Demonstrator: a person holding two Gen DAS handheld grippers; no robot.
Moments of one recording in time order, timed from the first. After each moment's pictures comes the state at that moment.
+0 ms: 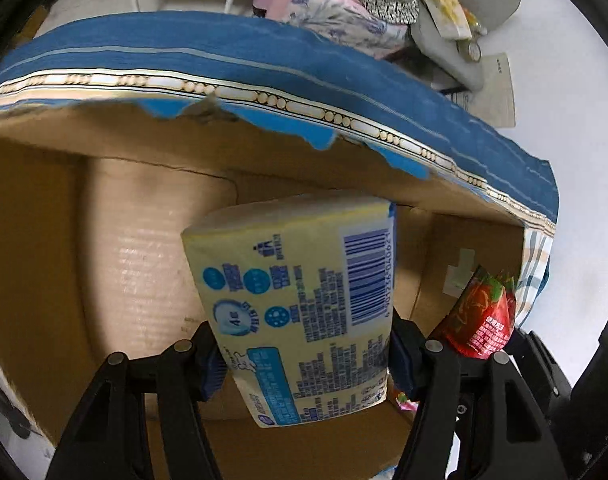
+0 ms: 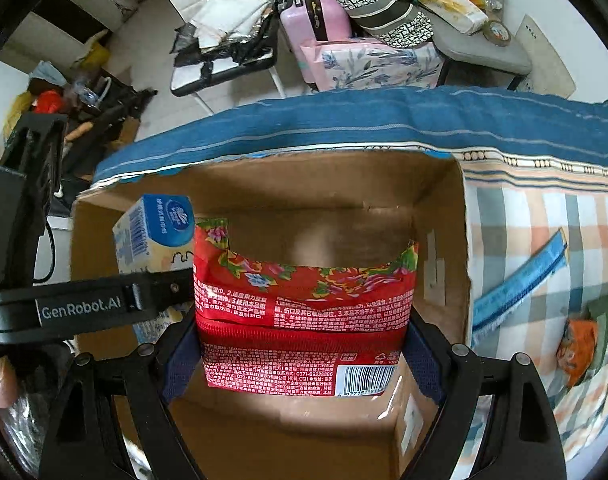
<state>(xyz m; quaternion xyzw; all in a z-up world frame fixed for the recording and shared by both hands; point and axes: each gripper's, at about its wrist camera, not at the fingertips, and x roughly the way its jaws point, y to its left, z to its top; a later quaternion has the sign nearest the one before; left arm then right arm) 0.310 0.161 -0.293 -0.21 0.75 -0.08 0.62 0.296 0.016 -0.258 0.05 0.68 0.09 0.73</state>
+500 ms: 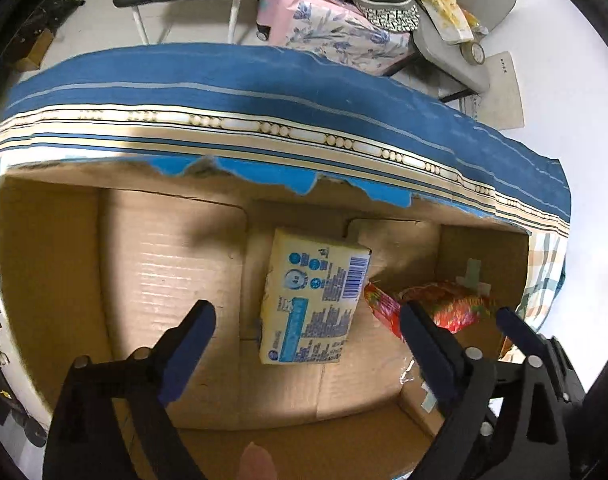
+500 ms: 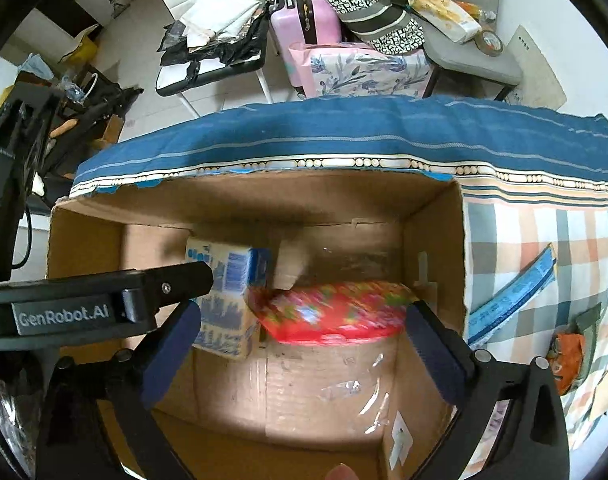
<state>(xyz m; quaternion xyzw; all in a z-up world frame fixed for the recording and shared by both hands) 0.305 0.164 -0.270 -0.17 0.74 -0.06 0.65 0.306 0.021 -0.265 0.02 0.67 0.06 0.73</state>
